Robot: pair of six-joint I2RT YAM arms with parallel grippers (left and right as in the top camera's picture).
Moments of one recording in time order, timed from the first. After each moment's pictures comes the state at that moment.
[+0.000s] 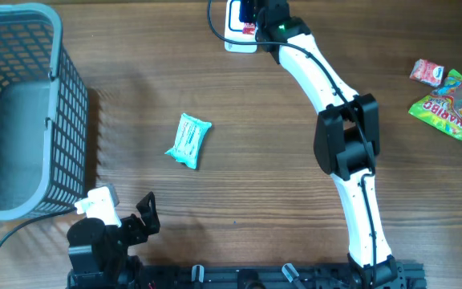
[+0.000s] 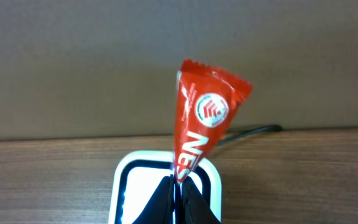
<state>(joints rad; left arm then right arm) 0.09 0.07 0.41 -1.02 0.08 -0.28 0.38 2.51 2.24 -0.24 0.17 0.31</state>
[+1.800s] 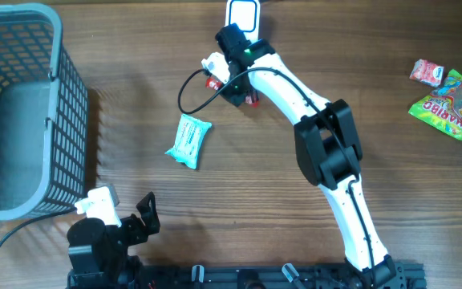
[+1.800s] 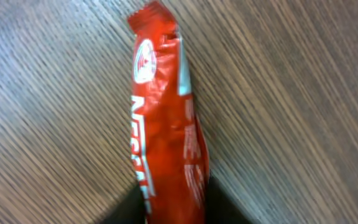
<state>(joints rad) 0.09 0.07 0.41 -1.02 0.08 -0.28 0.53 2.50 2.12 -0.92 -0.05 -0.43</state>
